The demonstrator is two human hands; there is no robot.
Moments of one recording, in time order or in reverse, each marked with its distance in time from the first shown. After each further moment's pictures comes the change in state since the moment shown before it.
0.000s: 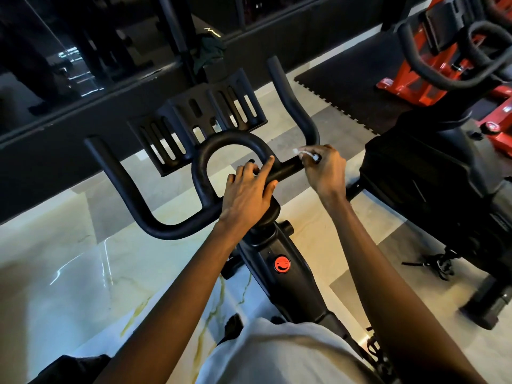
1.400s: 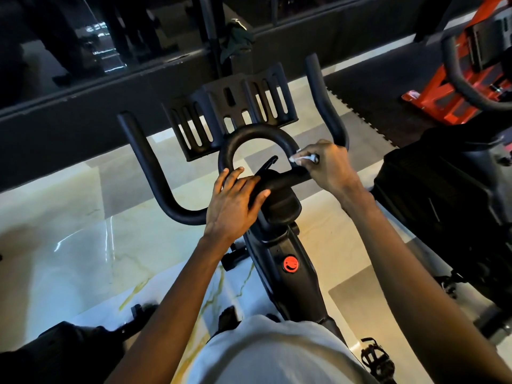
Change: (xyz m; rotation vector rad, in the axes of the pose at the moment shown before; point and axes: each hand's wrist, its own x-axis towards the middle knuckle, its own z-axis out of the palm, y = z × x) left_hand -0.056 -0.061 0.003 0.012 0.150 -0.071; right_hand 0.012 -0.043 0.009 -0.337 -0.405 -0.360
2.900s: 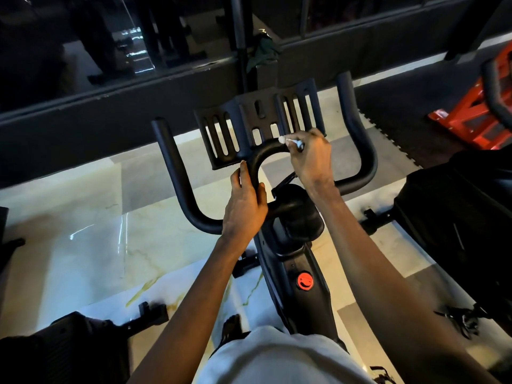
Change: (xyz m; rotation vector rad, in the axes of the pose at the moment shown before) left_hand 0.018 -0.002 -0.018 -0.466 -0.016 -0.519; right_hand 0.067 -0.064 0.053 0.170 0.263 0.041
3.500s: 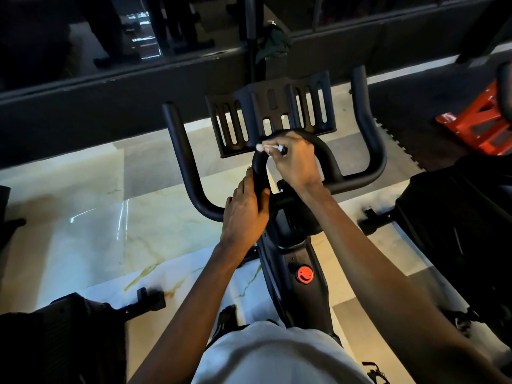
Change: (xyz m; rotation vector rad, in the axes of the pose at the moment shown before) left_hand -0.031 -0.019 -0.005 0.048 -0.004 0.049; right_hand -0.024 -0.027 0.025 0.102 -0.192 -0.140
